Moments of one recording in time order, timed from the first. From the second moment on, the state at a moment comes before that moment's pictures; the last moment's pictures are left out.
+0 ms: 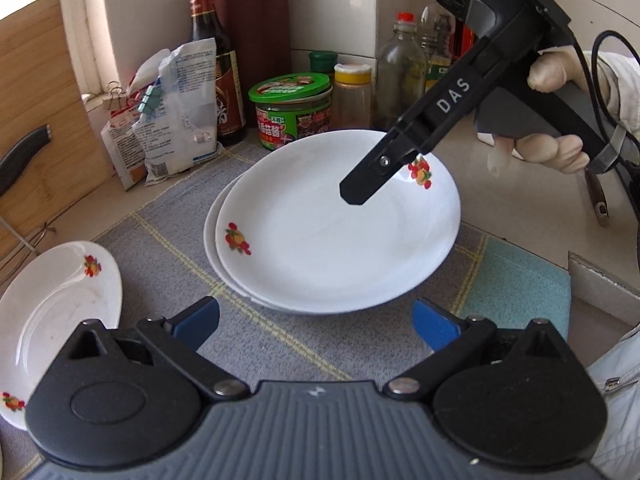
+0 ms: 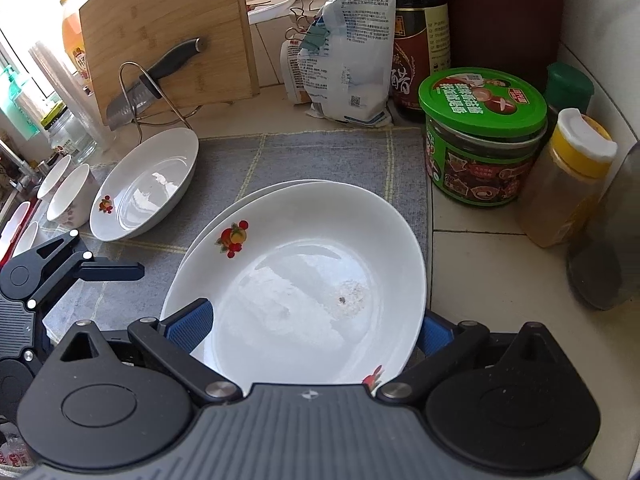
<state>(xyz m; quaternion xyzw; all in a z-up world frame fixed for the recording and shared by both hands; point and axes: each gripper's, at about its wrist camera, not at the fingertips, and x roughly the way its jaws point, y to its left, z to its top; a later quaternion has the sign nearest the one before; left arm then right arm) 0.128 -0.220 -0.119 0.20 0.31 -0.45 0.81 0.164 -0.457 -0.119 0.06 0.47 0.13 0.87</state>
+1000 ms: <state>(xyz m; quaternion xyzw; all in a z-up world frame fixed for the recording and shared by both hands) 0.094 -0.088 -0.085 0.11 0.29 -0.28 0.91 0.120 -0.348 -0.092 -0.03 0.40 0.11 0.91</state>
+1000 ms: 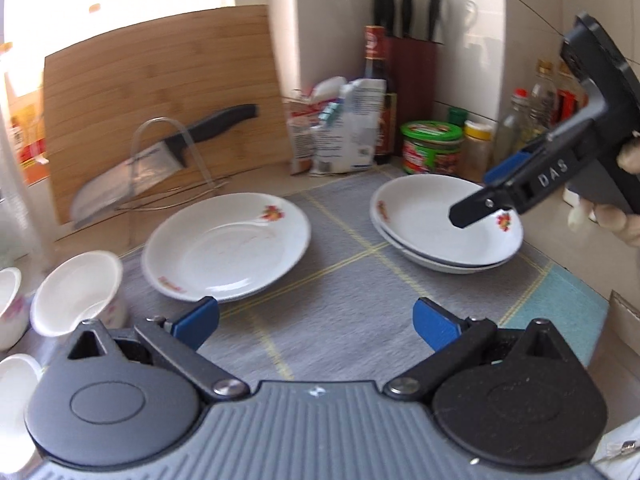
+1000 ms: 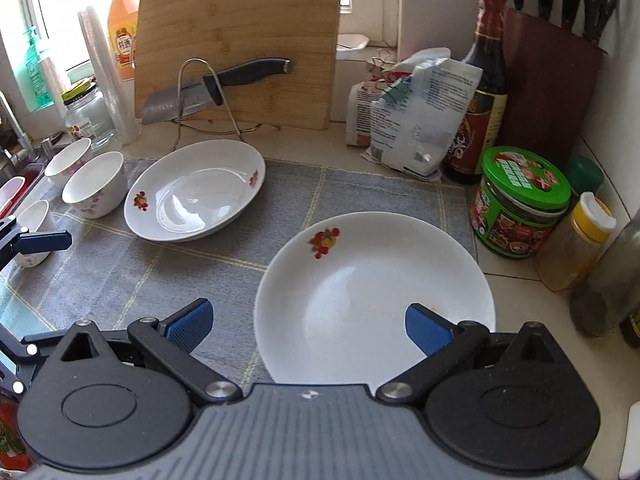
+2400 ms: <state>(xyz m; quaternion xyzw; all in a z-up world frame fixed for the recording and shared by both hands) 0.127 -0.031 -0.128 0.06 0.36 -0.17 0.91 0.156 -0.238 -0.108 -0.08 0.42 0.19 0.89</state>
